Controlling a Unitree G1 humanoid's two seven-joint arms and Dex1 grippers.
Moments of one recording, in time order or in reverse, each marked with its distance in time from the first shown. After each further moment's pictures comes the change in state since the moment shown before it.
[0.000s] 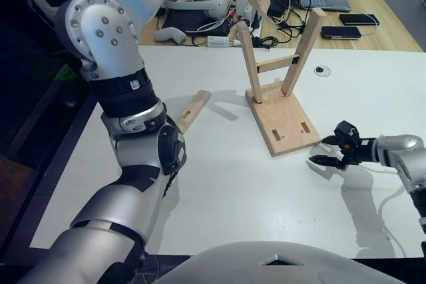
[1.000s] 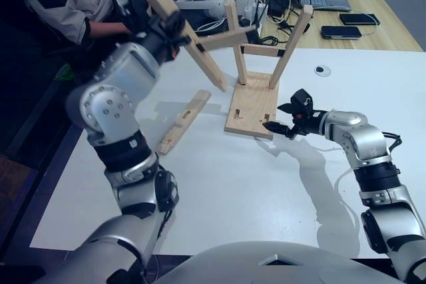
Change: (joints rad) left arm 0.446 -0.026 0.040 -0.264 0.005 0.198 0.121; right arm -0.178 0.371 -0.066 -0.112 0.002 0.138 -0.241
